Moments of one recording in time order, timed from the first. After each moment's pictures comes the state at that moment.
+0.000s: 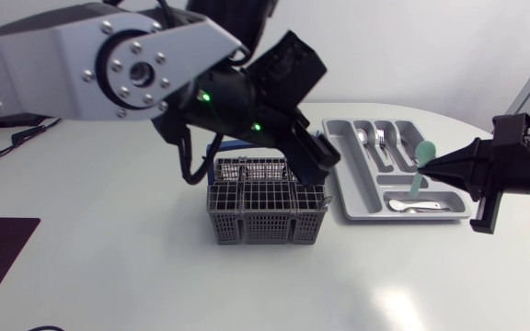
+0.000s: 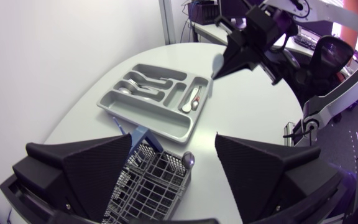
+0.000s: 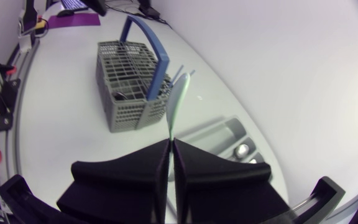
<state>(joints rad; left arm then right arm) -0.82 1.63 1.41 -0.43 0.18 0.29 -0.27 1.13 0.84 -0.61 -0.77 -1.21</state>
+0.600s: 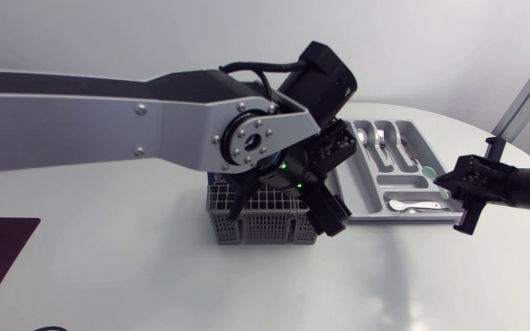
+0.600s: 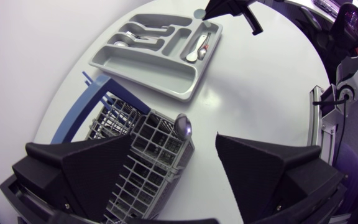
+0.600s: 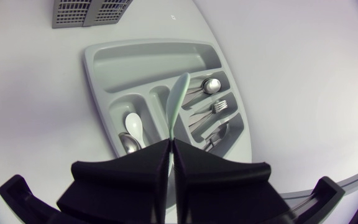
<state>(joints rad) -0.94 1.82 1.46 -0.54 -0.07 0.26 -0.34 1.40 0.71 -0.11 -0.39 -1.40</state>
